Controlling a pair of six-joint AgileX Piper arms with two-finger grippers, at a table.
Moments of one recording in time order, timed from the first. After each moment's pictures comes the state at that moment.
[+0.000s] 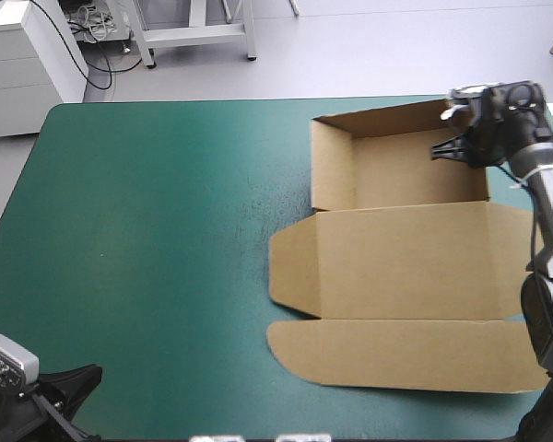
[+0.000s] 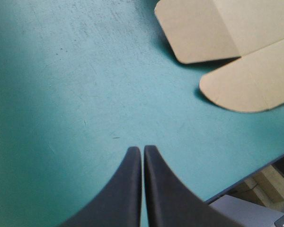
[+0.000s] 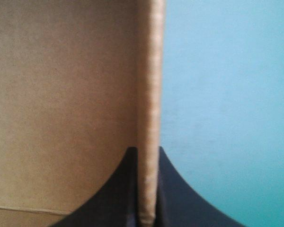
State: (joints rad) left arm -0.43 0.29 -0.82 -0.14 1.26 0.00; right arm 0.00 1.84 -1.82 -0.19 1.15 0.01
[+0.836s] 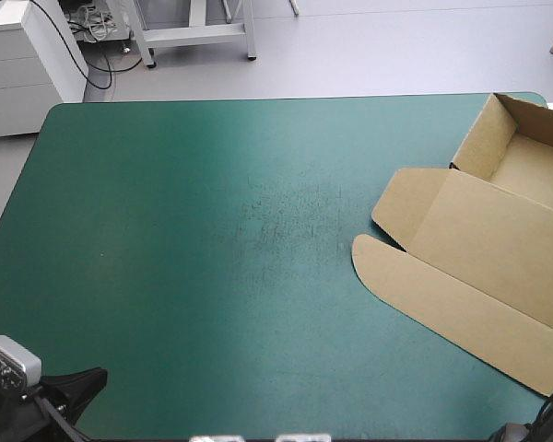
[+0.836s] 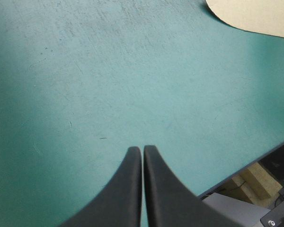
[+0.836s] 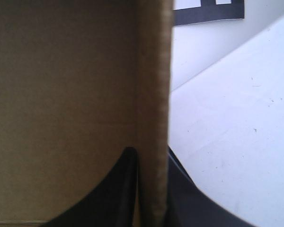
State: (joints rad) left arm -0.43 0.29 -0.82 -0.18 1.26 0.00; right arm -0.60 2.00 -1.83 -0.07 1.01 -0.03
